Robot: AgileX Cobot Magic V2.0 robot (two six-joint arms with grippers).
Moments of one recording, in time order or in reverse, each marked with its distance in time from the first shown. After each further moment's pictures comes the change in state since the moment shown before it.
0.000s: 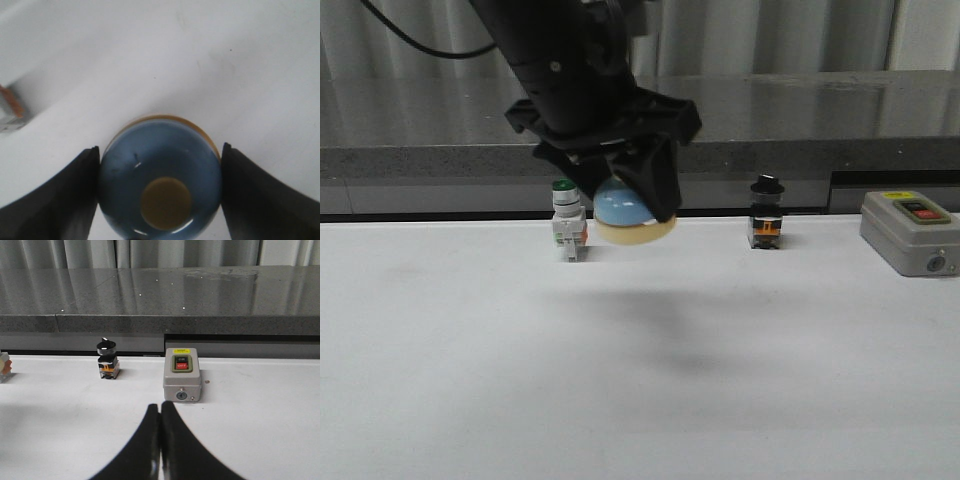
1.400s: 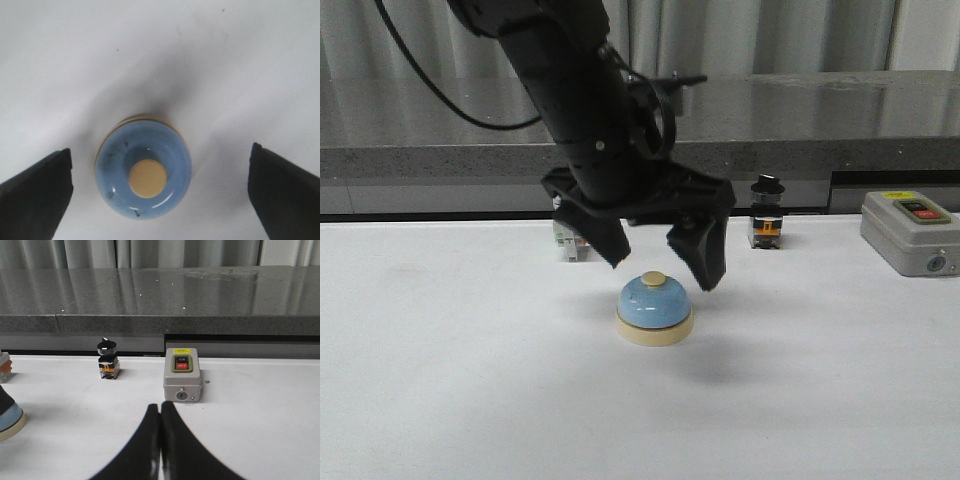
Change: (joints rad) left arm -0.032 0.092 -0.014 -0.045 -0.016 0.001; right arm 0.000 0.000 0.000 0.000 0.000 0.000
